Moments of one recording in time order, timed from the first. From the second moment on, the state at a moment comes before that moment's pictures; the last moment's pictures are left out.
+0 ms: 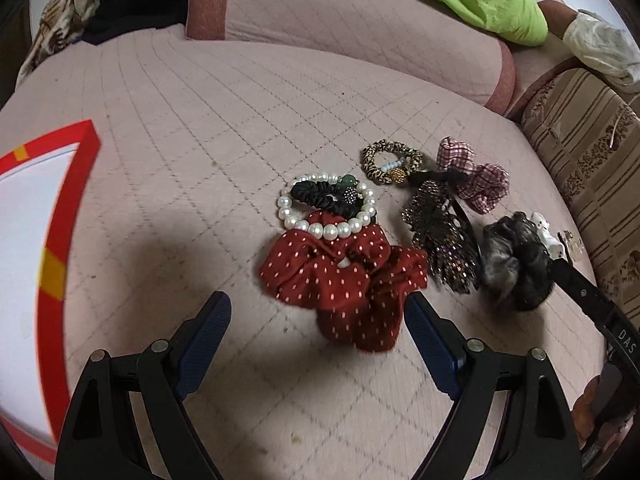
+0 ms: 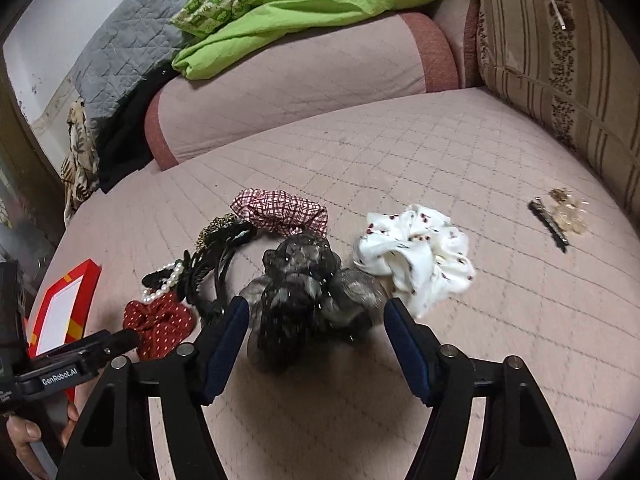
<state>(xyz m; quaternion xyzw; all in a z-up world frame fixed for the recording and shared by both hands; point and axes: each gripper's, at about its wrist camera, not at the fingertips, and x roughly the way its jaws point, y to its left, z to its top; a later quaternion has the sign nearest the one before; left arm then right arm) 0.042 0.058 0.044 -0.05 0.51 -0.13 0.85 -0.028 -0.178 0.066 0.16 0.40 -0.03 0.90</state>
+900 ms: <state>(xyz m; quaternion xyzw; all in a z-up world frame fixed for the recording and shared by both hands) -0.030 0.092 0.107 -0.07 0.46 -0.14 0.87 -0.063 -0.139 0.096 0.15 0.40 0.03 0.90</state>
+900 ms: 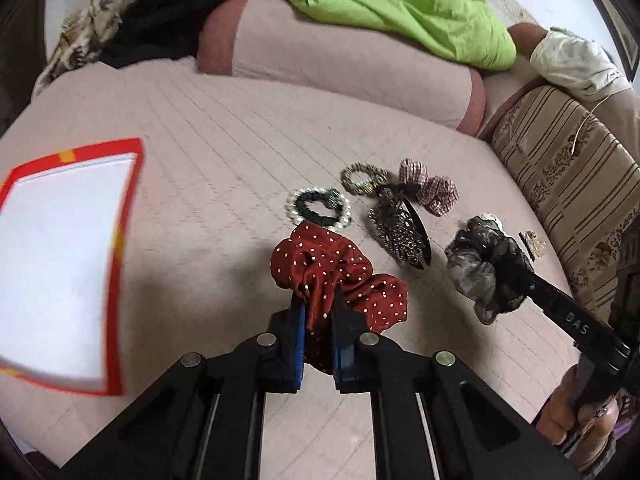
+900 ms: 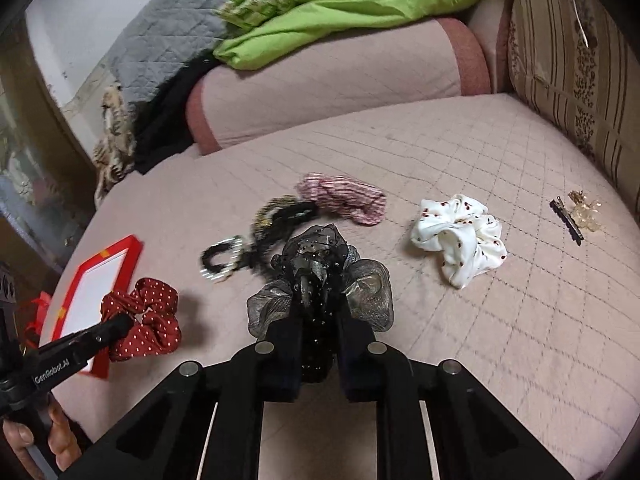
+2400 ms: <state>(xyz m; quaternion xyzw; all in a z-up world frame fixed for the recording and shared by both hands) 0.106 0.421 0.056 -0.20 0.44 0.17 0.86 0.128 0.211 0.052 0.04 0.49 0.22 0.84</state>
